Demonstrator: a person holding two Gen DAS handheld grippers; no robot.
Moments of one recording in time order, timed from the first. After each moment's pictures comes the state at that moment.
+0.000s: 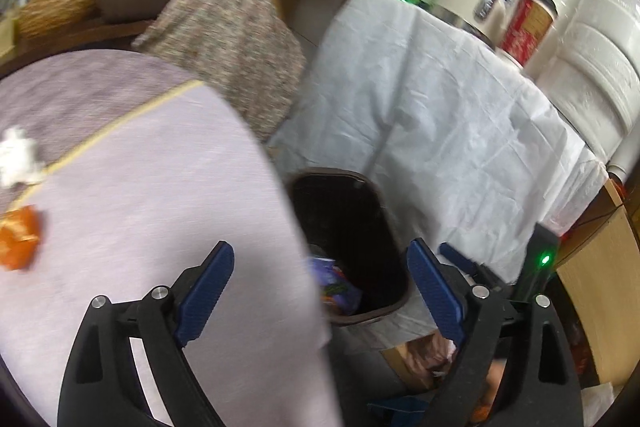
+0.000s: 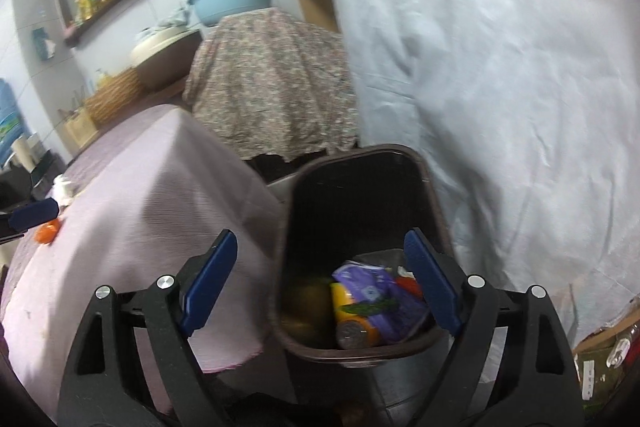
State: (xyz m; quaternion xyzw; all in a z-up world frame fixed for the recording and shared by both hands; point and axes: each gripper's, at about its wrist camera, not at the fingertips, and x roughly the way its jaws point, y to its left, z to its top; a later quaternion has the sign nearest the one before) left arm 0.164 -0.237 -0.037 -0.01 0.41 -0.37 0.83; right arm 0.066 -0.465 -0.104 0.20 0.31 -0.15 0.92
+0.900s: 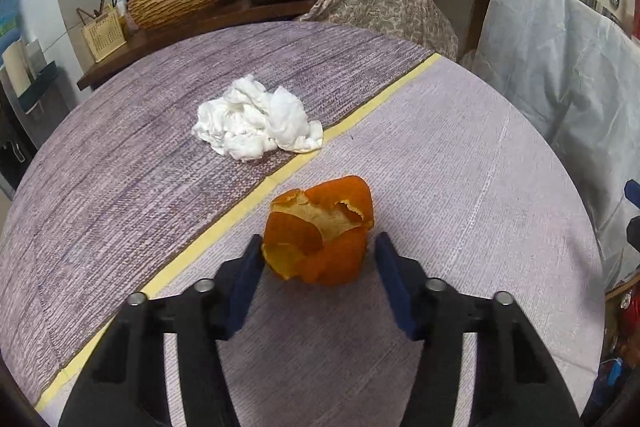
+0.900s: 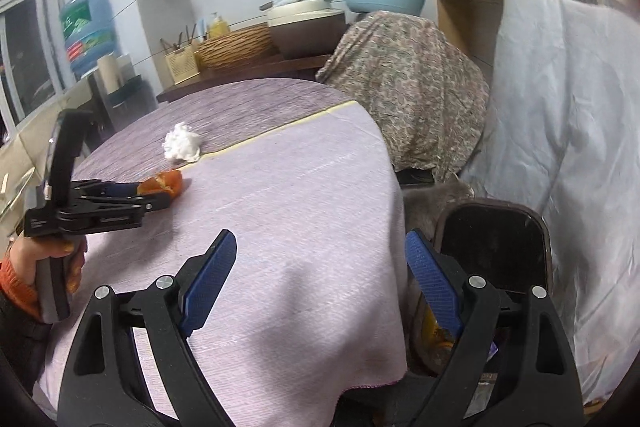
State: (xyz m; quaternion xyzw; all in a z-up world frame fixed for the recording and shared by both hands) left arm 0.241 -0.096 -0.078 0.10 0.42 -0.17 0.88; right arm 0.118 -0.317 -0.033 0.08 0.32 0.02 0.94
